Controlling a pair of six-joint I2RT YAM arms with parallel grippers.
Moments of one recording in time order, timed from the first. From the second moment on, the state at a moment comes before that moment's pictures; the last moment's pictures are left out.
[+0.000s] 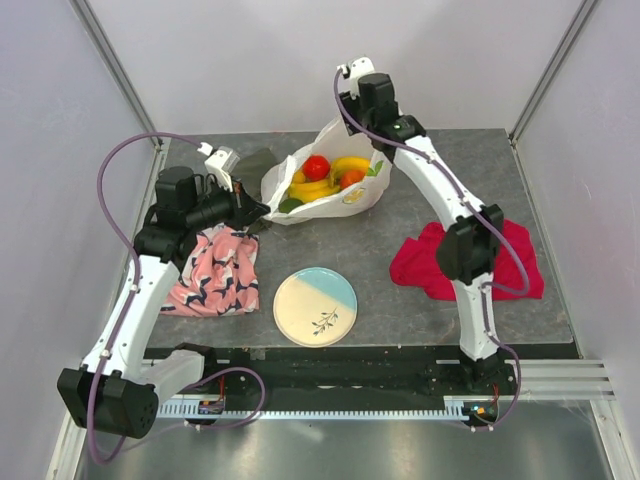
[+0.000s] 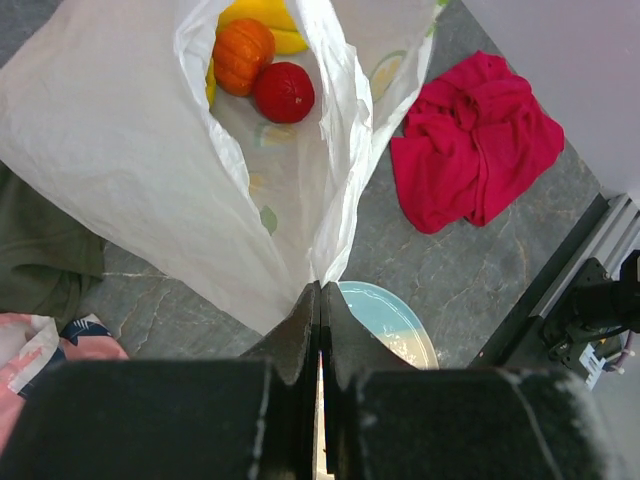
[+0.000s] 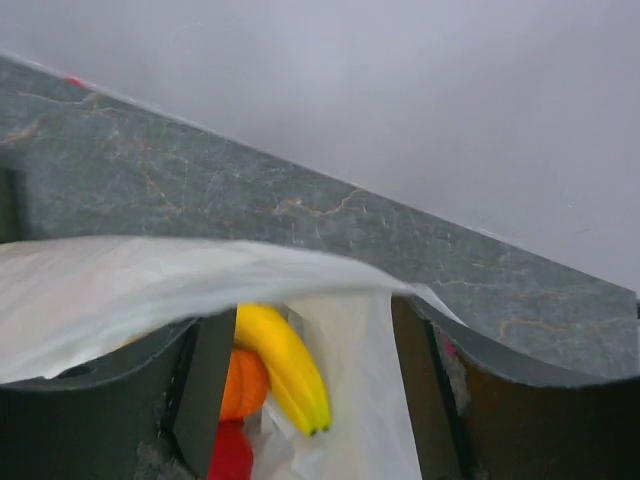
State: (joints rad) left arm -0.16 1.07 1.05 -0.39 0.63 -0.13; right arm 0.47 2.23 2.30 -0.44 0.31 -0.17
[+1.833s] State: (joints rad) left arm -0.16 1.17 1.04 -0.37 0.63 -0.14; right arm 0.55 2.19 2.11 -0.68 0.04 -0.05
